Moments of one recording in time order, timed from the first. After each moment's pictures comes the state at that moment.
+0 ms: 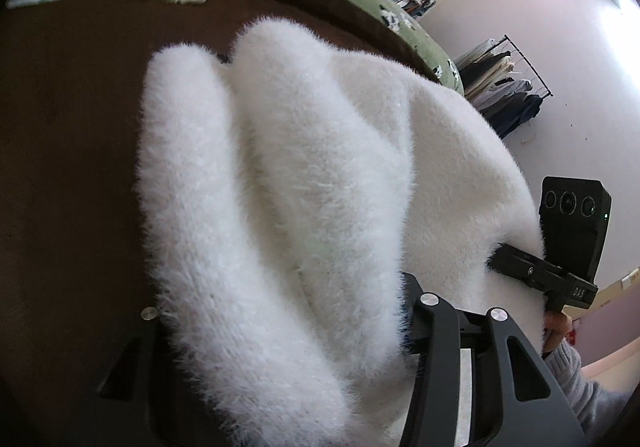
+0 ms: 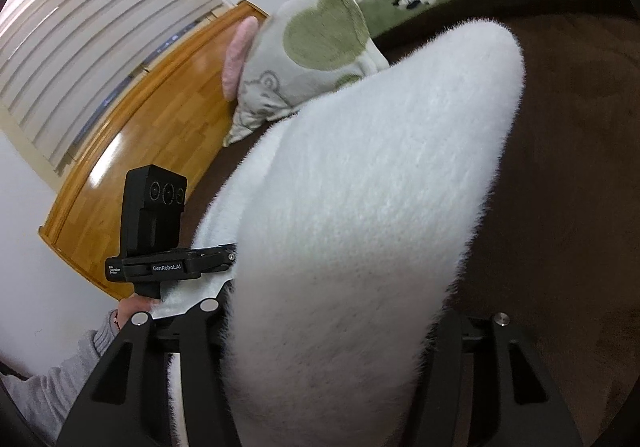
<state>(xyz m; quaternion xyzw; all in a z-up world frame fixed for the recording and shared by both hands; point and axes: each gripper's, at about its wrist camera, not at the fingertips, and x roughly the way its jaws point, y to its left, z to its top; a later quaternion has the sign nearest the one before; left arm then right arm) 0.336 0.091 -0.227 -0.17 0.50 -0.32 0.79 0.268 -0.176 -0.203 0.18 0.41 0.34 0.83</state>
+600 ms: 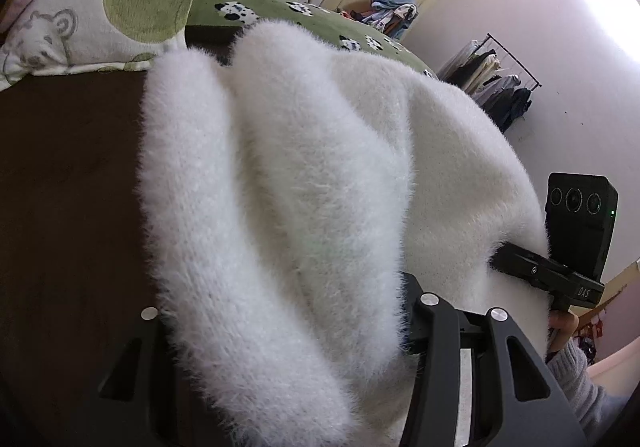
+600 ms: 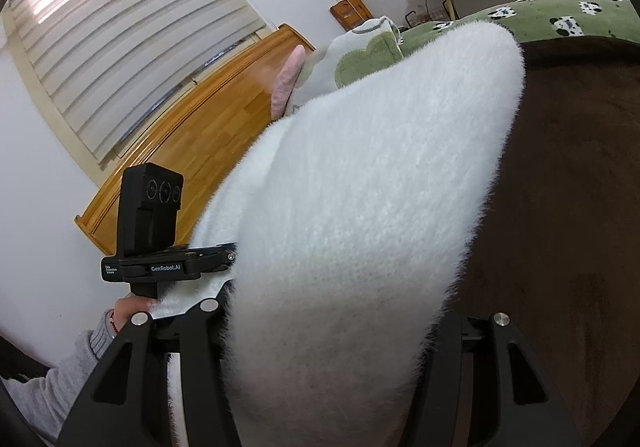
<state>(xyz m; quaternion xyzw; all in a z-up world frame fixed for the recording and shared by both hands) 0.242 0.099 -0.122 -0.13 0.46 -0.31 0.82 0.167 -0.195 -0.103 0.17 0.37 0.36 0.84</state>
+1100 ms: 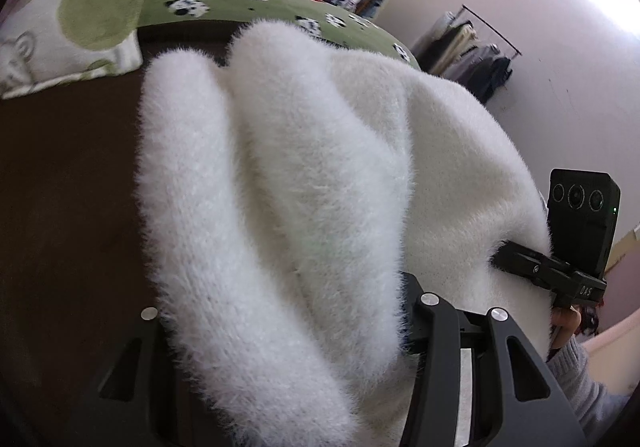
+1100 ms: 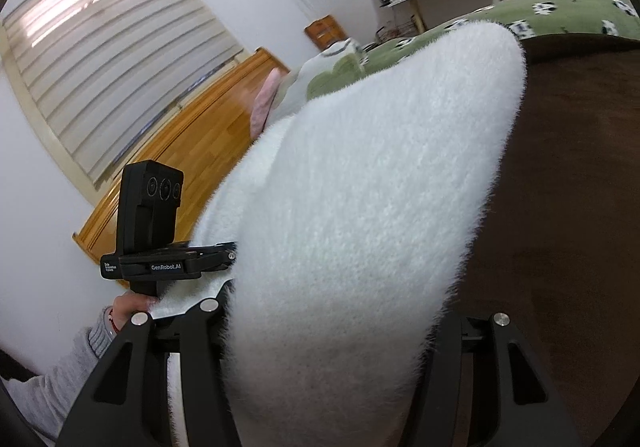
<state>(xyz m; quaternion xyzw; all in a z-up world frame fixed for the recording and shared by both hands) 0.229 0.020 -0.107 -0.09 0.47 -0.35 0.81 0.125 -0.288 -0.090 0.20 0.35 0.31 0.86</state>
